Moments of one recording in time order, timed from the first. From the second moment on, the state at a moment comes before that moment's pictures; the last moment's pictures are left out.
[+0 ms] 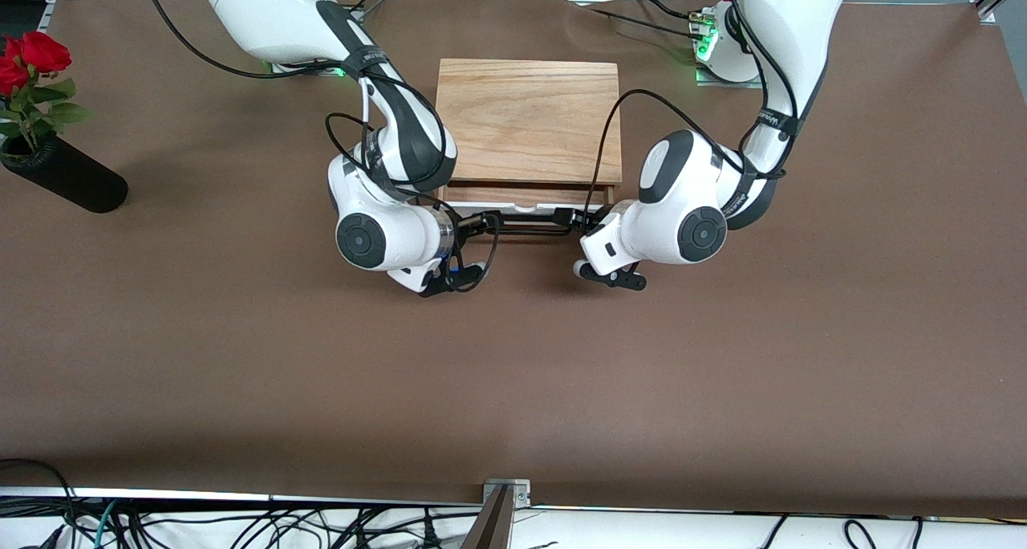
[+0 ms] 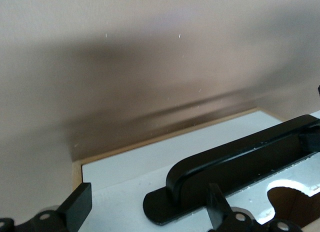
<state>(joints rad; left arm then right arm) -0.37 0.56 -0.13 -1.63 -0.48 1.92 -0.11 0.51 0.70 0.07 -1.41 0.47 1.88 0.08</state>
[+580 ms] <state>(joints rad) -0.37 0.56 -0.12 -1.63 -0.46 1.75 -0.11 0.51 0.71 0.08 -1.41 0.49 1.75 0.08</state>
